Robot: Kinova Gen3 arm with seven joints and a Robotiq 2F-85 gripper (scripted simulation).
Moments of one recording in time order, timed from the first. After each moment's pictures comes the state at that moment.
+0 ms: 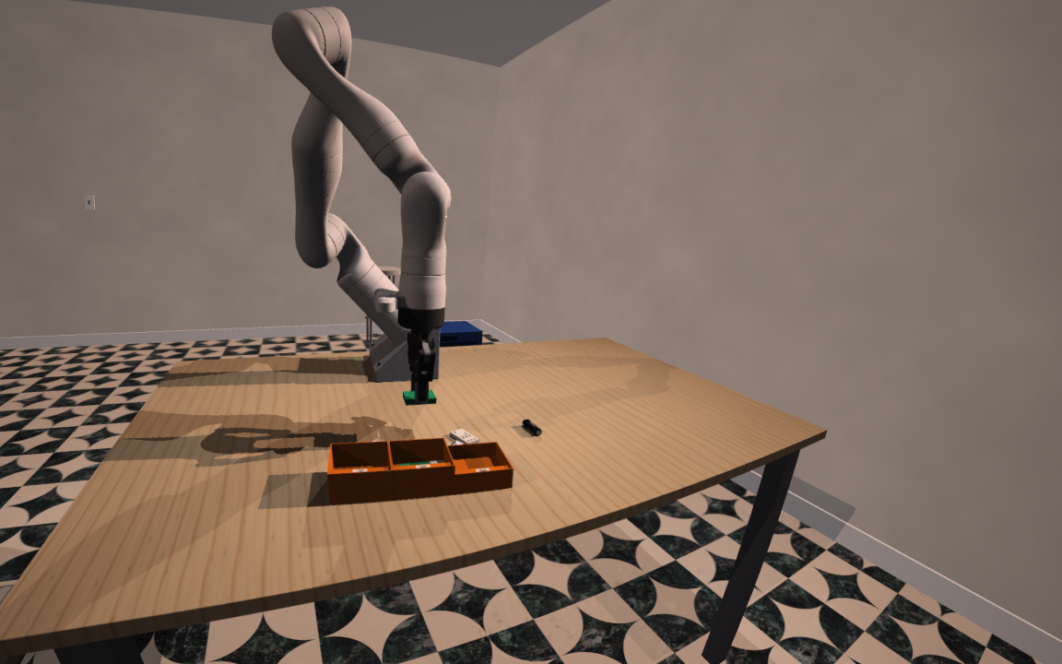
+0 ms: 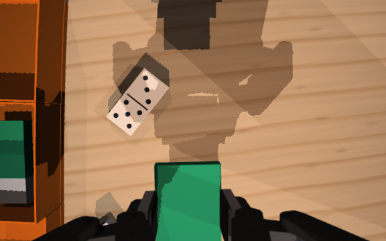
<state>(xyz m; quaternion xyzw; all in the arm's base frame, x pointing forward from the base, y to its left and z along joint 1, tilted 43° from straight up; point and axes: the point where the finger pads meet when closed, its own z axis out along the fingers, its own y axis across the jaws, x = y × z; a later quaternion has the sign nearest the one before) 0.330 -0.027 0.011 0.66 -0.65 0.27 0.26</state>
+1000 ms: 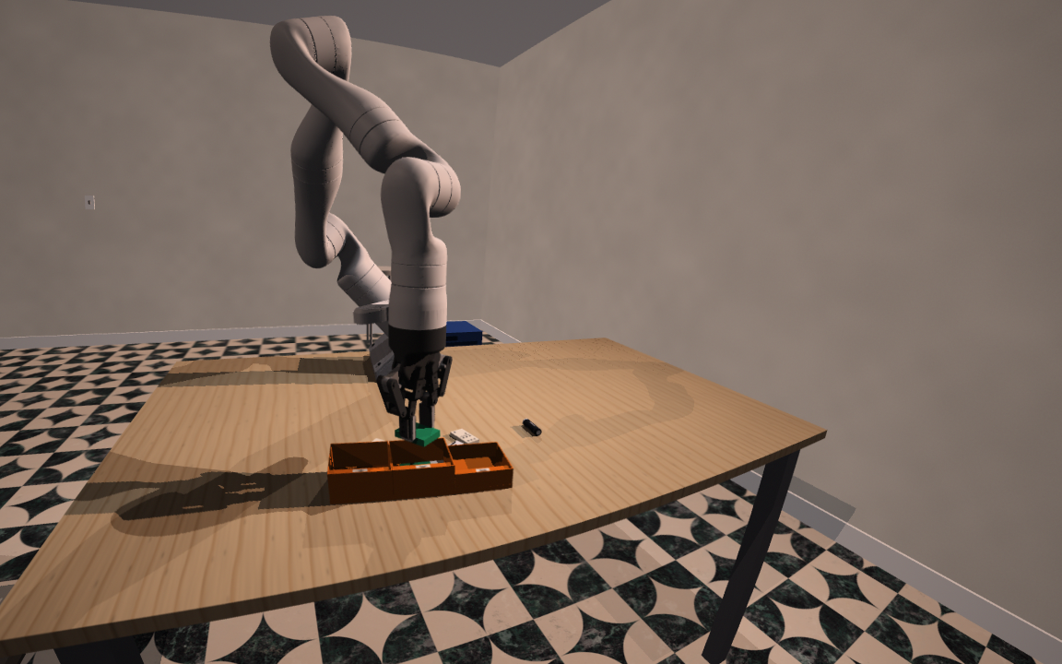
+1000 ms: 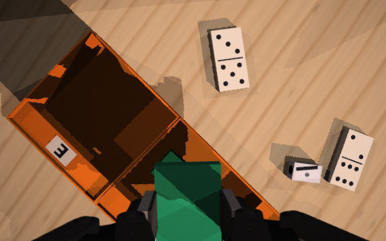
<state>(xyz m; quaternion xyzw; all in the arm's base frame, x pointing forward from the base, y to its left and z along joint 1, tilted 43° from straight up) 0.466 -0.042 0.032 0.35 -0.87 0.34 0.13</state>
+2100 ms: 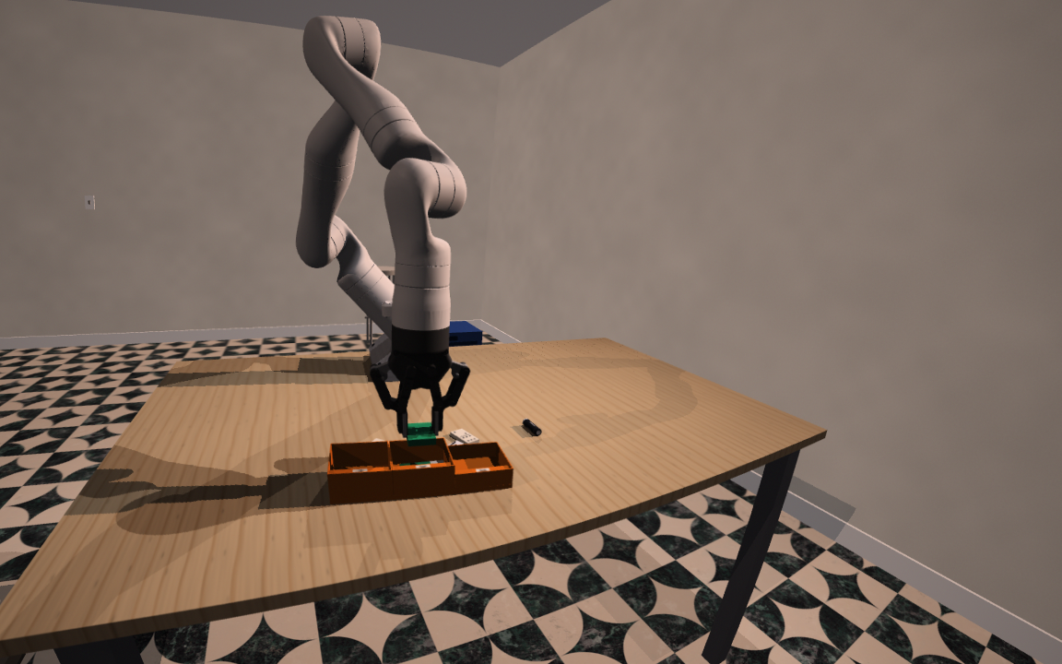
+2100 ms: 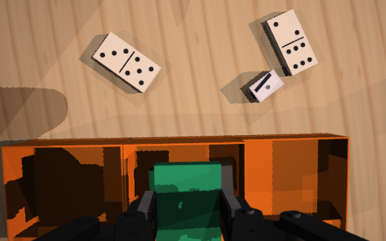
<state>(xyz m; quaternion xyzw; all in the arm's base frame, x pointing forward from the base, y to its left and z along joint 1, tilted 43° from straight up) 0.467 -0.040 0.029 -0.02 -0.93 0.37 -0.02</state>
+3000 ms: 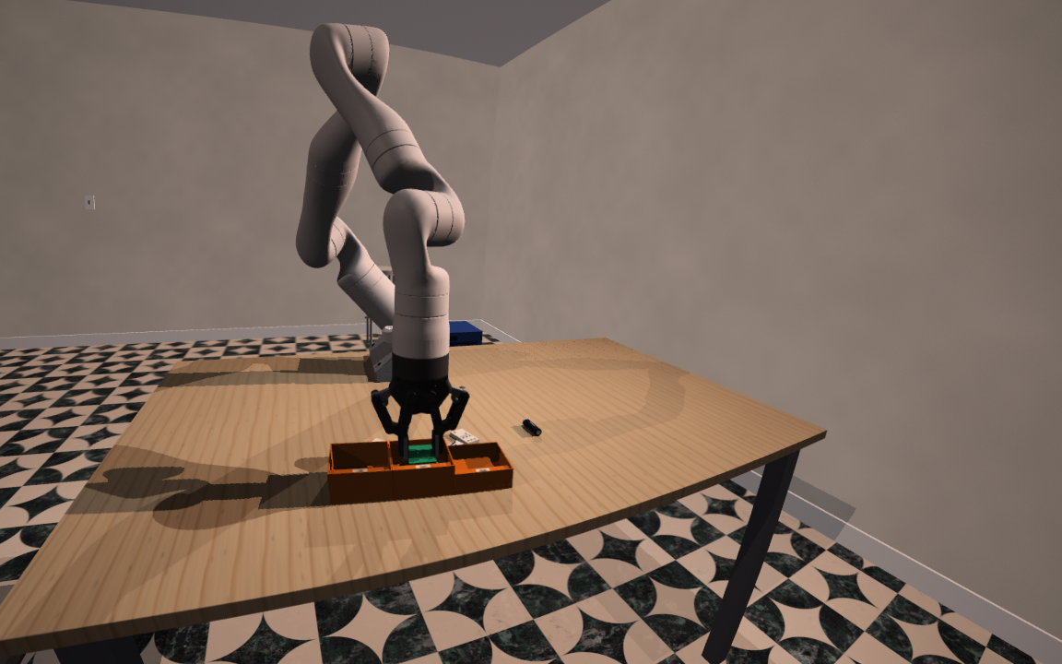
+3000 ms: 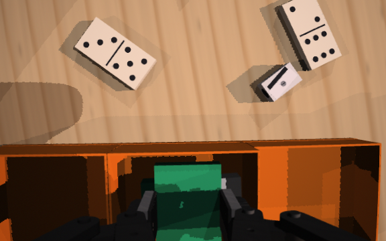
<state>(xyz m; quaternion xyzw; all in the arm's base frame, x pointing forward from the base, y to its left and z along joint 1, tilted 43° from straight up) 0.468 -0.064 0.002 -0.02 -0.93 0.37 -0.02</state>
